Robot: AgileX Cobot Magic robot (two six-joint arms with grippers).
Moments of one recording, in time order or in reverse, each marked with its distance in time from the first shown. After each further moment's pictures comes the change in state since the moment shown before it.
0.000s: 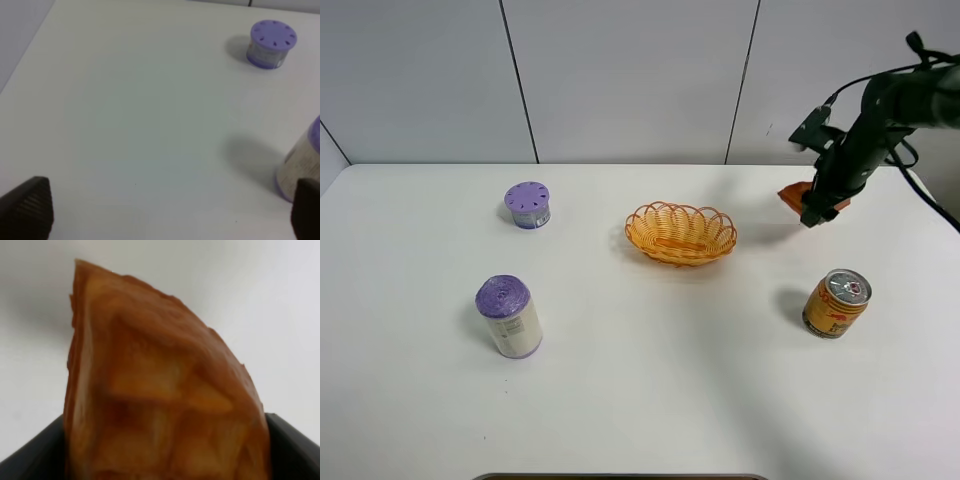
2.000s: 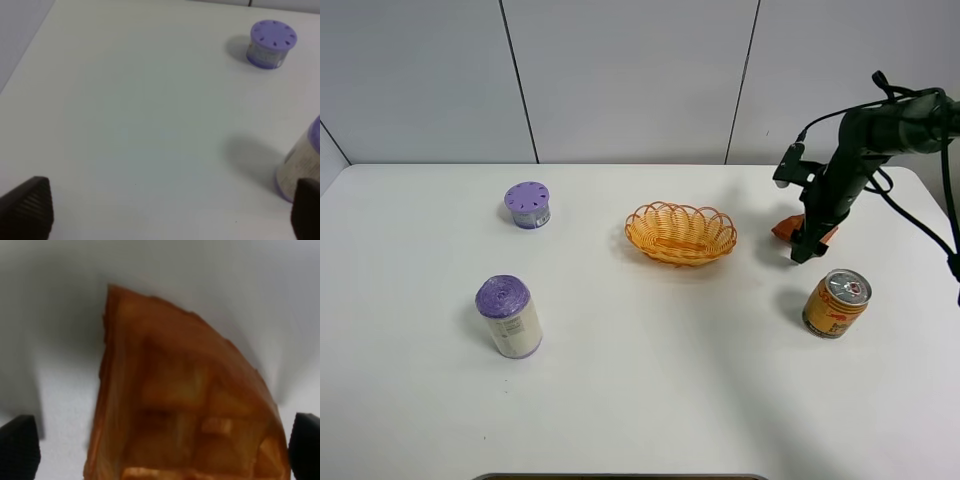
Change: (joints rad) left arm 0.000 0.000 0.000 0.000 0.000 0.000; right arm 0.012 0.114 0.008 0.002 -0.001 -0.165
